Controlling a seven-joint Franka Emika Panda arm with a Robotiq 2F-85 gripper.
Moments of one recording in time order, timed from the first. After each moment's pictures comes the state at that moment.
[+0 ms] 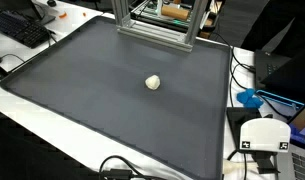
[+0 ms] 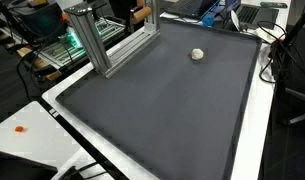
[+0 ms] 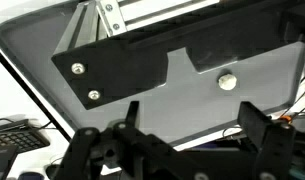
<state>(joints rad) -0.10 -1.02 -0.16 -2.75 0.05 2.04 0.02</state>
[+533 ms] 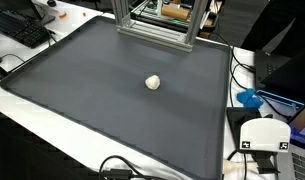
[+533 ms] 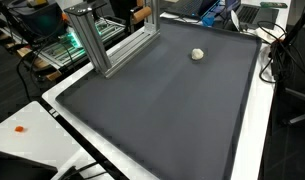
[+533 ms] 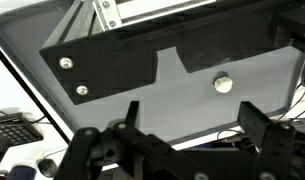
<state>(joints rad) -0.08 -1.02 -0.11 -2.74 0.06 2.04 0.02</state>
